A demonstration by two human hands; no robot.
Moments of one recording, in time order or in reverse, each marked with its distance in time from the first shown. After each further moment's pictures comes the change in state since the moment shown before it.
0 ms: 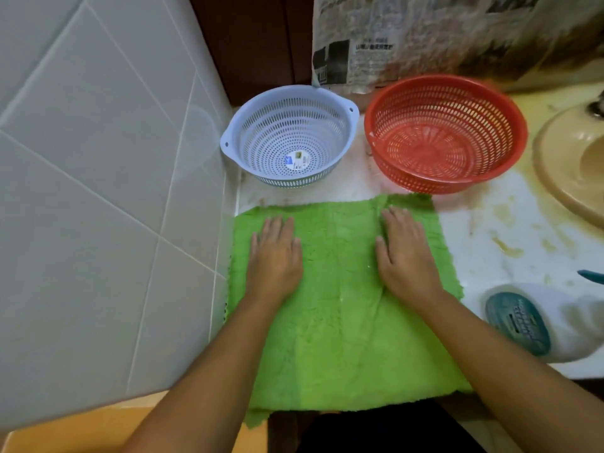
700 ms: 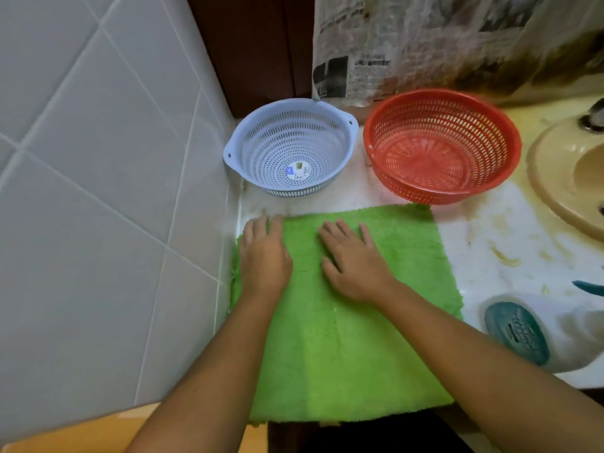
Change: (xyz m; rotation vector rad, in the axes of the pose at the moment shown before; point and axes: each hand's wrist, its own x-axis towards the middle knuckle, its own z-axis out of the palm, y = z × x) left_hand 0.017 -0.002 -0.017 0.107 0.255 0.013; right_hand 0.028 -0.063 0.020 -0.206 -0.351 -0.235
